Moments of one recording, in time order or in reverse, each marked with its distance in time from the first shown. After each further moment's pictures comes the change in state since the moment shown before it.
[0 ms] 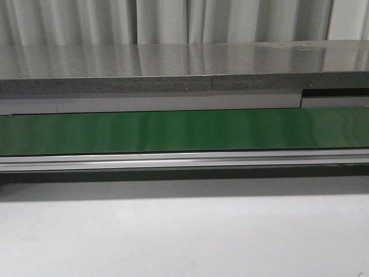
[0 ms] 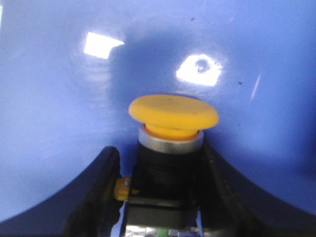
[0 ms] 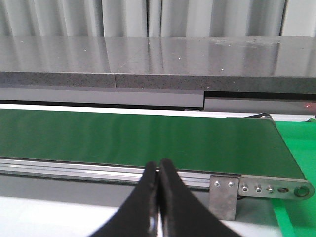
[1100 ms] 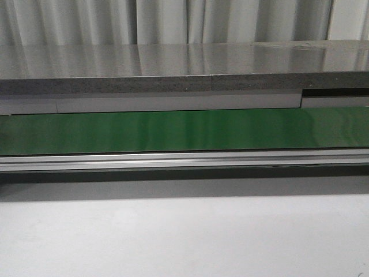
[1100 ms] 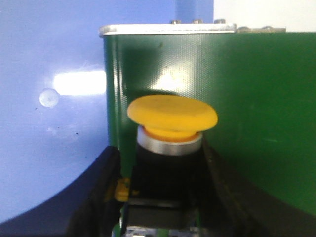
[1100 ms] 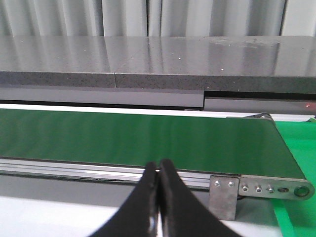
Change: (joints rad) left arm -0.190 -0.063 -0.277 -0.099 0.304 0.101; right arm 0.000 0.000 0.000 0.000 0.000 0.000
